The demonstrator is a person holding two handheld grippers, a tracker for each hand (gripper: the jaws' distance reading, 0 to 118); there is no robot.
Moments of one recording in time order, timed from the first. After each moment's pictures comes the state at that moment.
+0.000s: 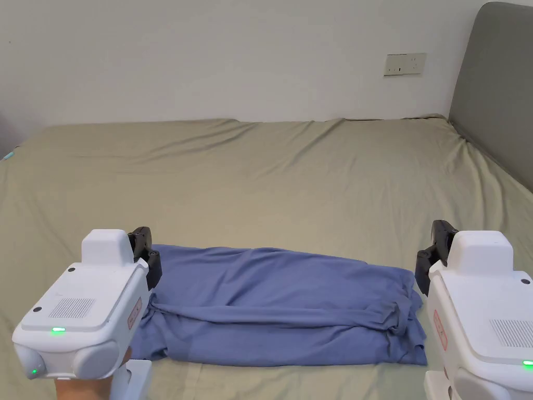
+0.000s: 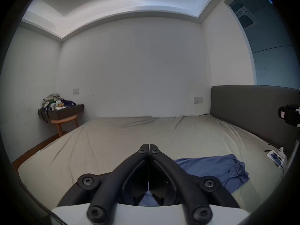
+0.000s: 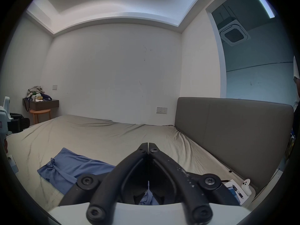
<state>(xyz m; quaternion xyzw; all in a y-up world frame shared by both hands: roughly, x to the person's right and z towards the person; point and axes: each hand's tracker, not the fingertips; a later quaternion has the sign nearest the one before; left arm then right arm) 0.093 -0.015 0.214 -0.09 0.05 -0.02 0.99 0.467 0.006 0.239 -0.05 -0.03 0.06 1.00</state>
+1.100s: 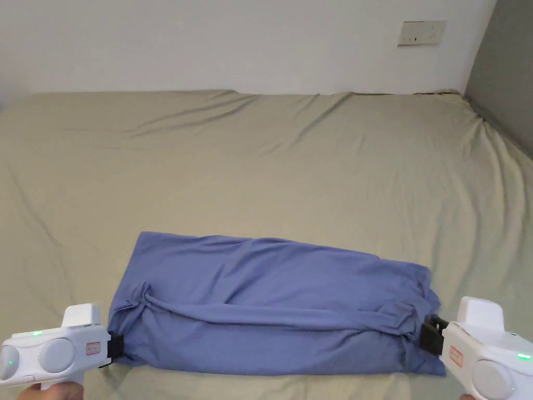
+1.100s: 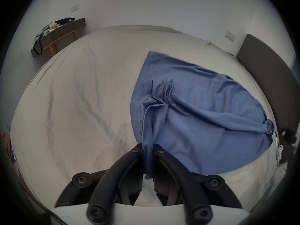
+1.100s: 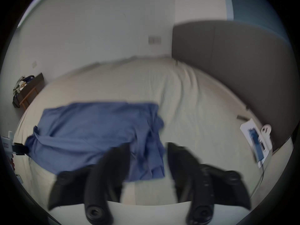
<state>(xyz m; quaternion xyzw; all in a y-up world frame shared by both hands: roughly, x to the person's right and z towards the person) -0.025 -0.182 0.119 -0.46 0.07 0.08 0.88 0.523 -0.158 0.116 -0.40 -0.06 -0.03 0.91</state>
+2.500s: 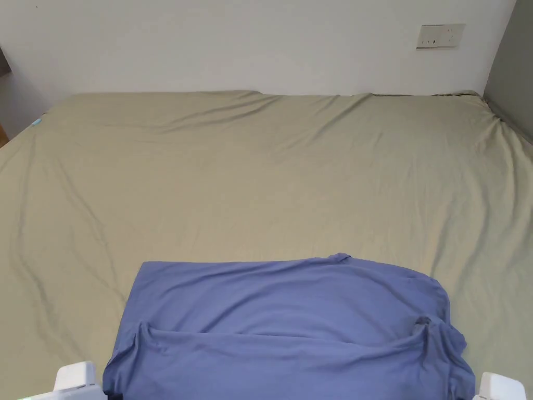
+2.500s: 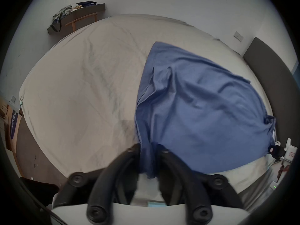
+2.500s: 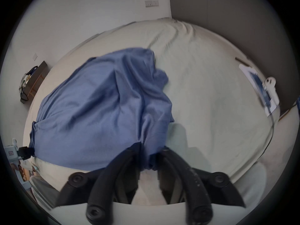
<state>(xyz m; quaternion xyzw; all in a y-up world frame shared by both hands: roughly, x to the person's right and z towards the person) -0.012 -0.189 0.287 -0.49 0.12 0.13 0.85 0.544 -0.185 0.251 -0.50 -0.02 -0.06 0.86</state>
